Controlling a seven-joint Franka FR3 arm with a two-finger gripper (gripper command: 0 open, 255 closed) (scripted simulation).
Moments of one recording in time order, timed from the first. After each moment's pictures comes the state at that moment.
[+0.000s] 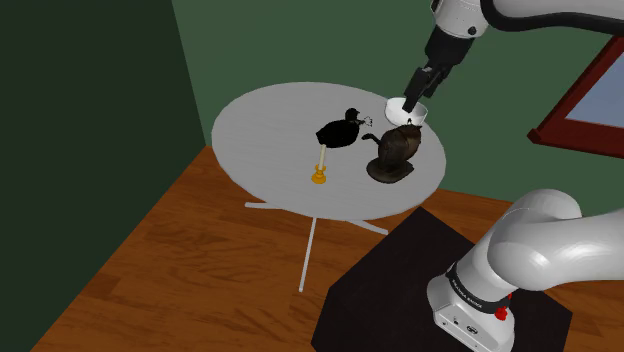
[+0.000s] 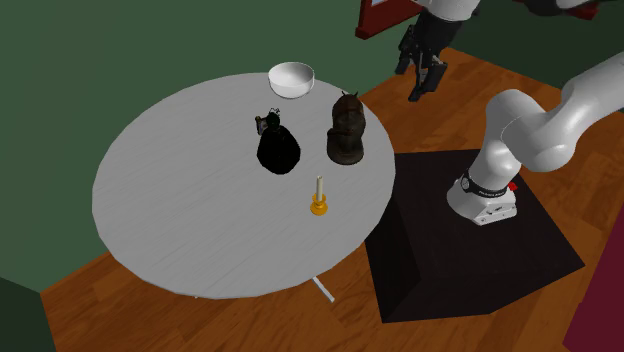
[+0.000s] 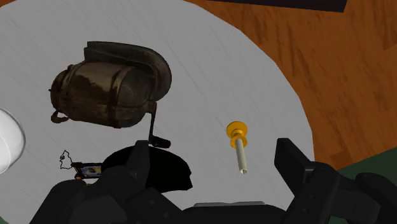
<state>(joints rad) -0.01 -0.82 -0.01 -2.37 -0.11 1.70 -0.09</state>
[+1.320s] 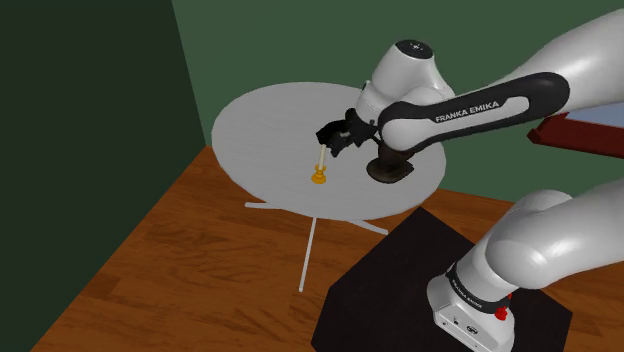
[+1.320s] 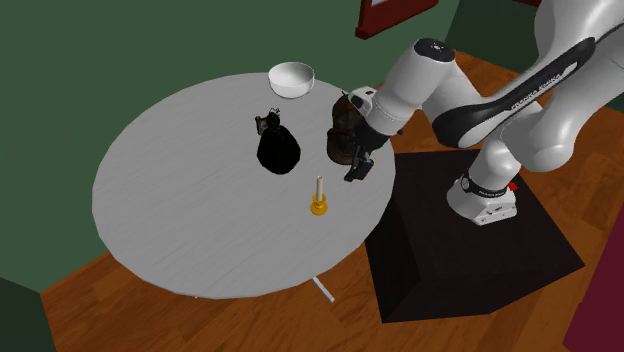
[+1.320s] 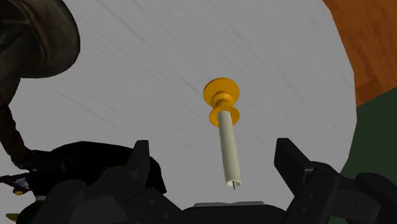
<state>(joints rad) -0.05 -0.46 0.15 -2.70 -0.08 2.59 0.26</state>
